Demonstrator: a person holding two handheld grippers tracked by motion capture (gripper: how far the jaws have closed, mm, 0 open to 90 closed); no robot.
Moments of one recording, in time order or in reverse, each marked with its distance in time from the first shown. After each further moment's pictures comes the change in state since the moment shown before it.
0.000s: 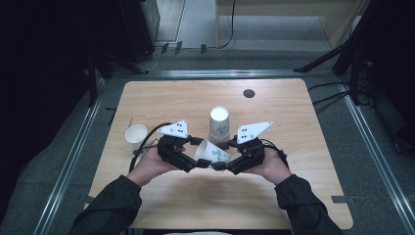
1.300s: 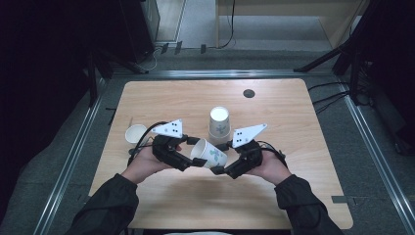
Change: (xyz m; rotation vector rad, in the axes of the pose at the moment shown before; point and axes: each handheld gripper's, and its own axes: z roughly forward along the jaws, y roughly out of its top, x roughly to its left) left arm 0.002 0.000 -0.015 0.006 0.013 0.031; right arm 0.003 -0.003 0.009 0.079 -0.033 -0.032
